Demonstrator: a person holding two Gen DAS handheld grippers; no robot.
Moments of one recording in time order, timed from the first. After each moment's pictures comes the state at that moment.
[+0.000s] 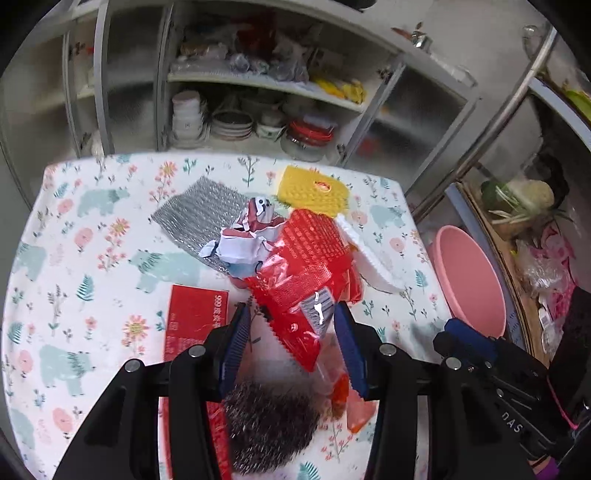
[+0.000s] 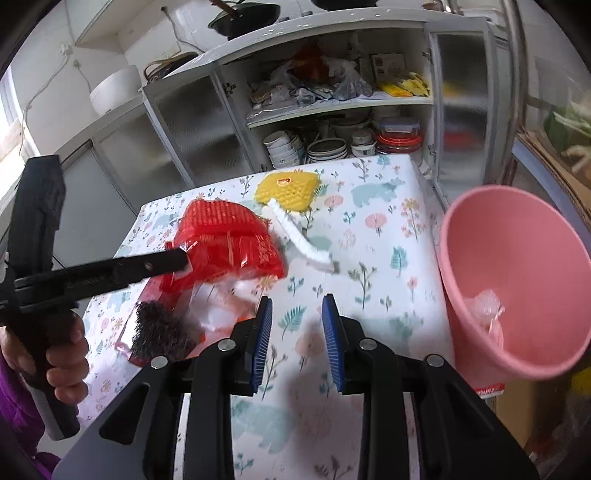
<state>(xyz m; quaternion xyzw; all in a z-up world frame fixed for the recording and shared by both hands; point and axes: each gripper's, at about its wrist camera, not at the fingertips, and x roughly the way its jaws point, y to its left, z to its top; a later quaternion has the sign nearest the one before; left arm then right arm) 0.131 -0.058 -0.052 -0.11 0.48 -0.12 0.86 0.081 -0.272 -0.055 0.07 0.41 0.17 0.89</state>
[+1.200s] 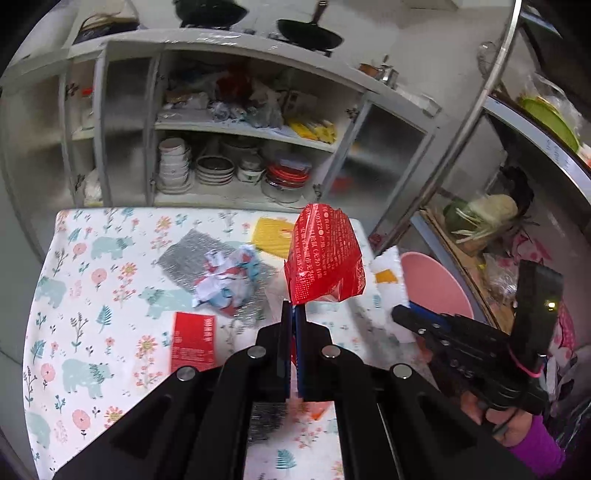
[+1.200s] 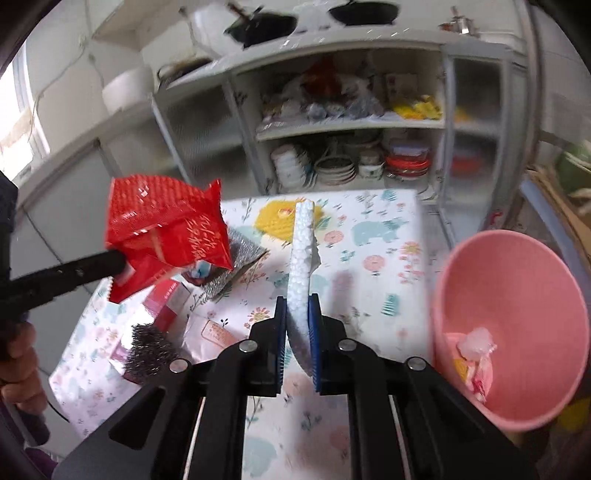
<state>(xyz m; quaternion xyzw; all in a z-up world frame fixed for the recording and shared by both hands) 0.084 -0.060 0.009 -0.10 0.39 -0.16 0.90 0.075 -0.290 -0.030 0.07 0.38 0.16 0.91</state>
